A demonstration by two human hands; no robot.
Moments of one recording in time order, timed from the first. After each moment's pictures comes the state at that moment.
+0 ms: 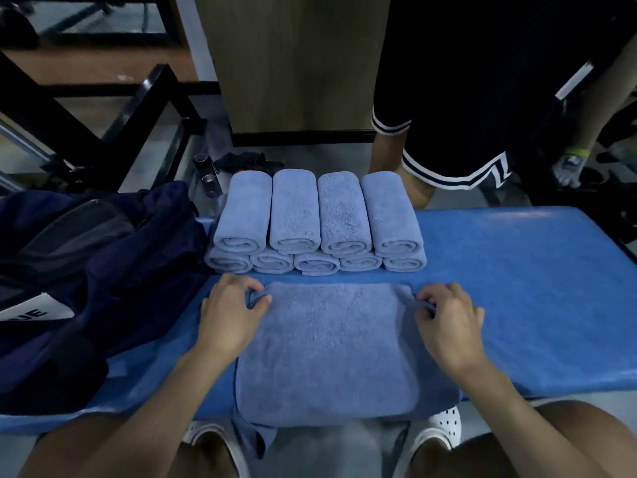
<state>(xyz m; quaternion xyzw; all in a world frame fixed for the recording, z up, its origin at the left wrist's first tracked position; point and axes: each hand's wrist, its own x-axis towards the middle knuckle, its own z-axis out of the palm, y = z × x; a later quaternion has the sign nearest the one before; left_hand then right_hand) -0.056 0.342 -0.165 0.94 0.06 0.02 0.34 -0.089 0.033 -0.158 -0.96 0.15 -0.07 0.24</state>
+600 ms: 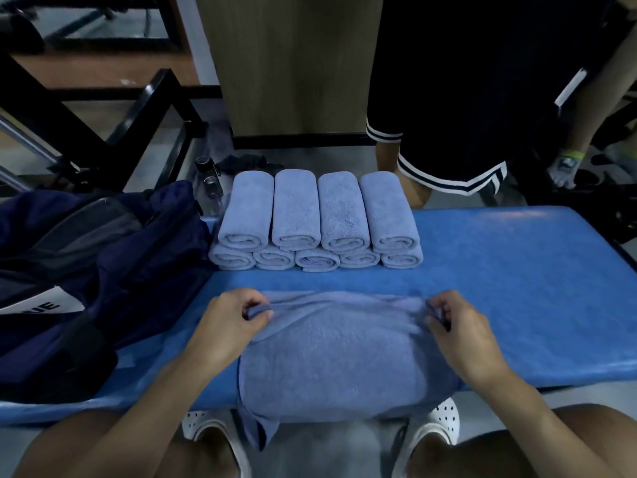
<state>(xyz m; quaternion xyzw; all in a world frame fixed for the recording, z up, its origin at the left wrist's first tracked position) -0.081 0.351 -0.150 0.92 -0.01 -0.03 0.40 -0.114 0.012 -0.152 -0.95 0.12 -0.03 0.30</state>
